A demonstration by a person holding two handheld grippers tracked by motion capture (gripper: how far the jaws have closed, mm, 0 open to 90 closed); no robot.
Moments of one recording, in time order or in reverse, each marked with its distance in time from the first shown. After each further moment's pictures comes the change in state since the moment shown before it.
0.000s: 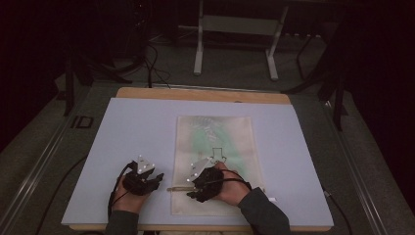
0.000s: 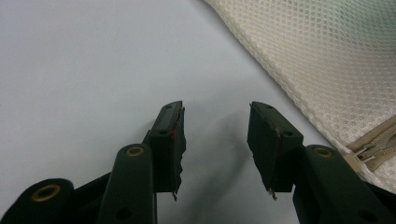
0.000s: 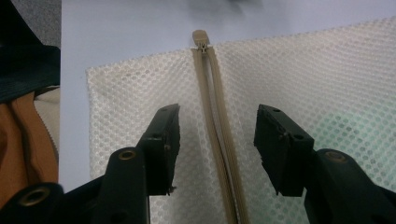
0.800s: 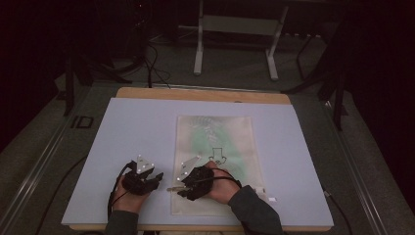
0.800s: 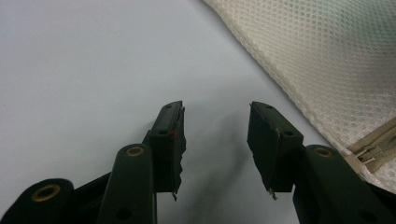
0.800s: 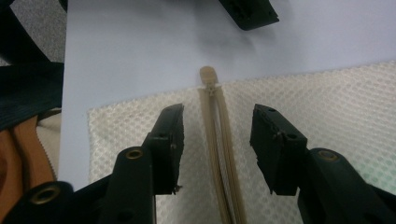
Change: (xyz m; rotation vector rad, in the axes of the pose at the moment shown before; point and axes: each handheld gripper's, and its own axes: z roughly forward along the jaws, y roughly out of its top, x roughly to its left) left arm 0.001 0.000 -0.001 -0.010 0.003 -0.005; right arm 0.000 0.020 0.016 -0.024 0.027 -0.008
